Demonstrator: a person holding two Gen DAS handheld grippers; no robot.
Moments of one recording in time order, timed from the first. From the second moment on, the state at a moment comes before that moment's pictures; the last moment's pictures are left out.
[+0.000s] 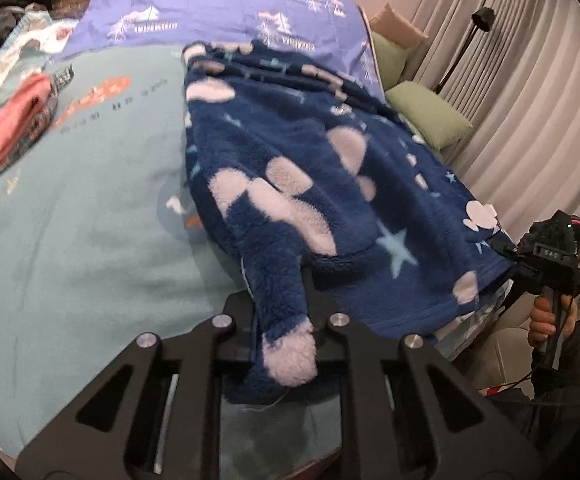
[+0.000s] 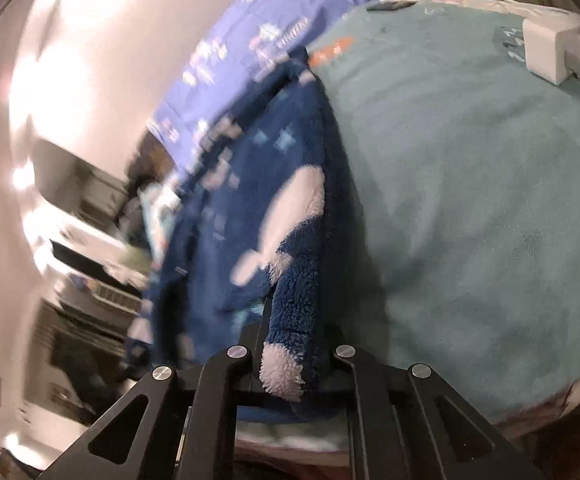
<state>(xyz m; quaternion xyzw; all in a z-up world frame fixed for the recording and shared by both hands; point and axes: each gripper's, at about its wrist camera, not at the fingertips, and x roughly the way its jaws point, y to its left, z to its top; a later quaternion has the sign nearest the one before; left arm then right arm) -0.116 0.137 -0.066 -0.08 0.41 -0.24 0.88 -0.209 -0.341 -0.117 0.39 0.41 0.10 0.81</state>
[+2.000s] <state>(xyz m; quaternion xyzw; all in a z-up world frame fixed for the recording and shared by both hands) 0.303 0.067 -0.013 -0.02 0.31 -0.08 0.95 0.259 -0.417 -0.088 0.39 0.31 0.07 0.86</state>
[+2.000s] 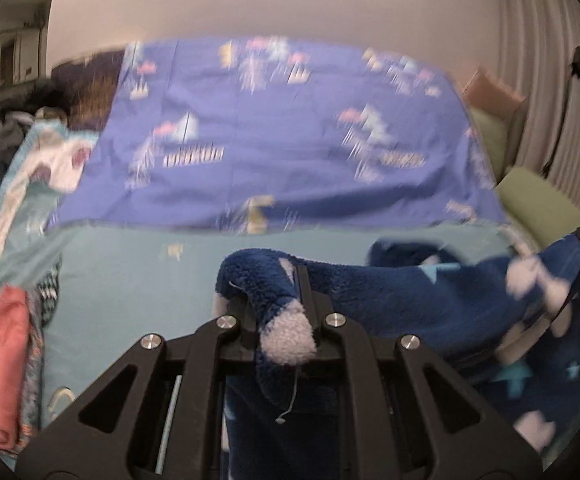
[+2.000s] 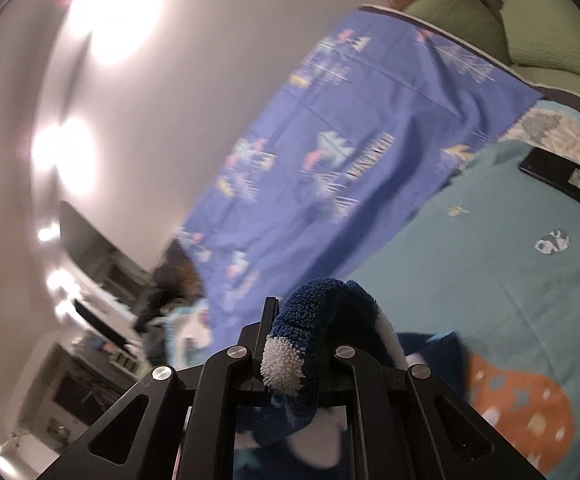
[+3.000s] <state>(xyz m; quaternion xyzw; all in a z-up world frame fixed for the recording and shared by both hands) 0.138 0.146 -0.066 -0.12 0.44 -0.13 0.88 0.043 -0.407 -0.135 0.41 0.46 0.07 0.78</state>
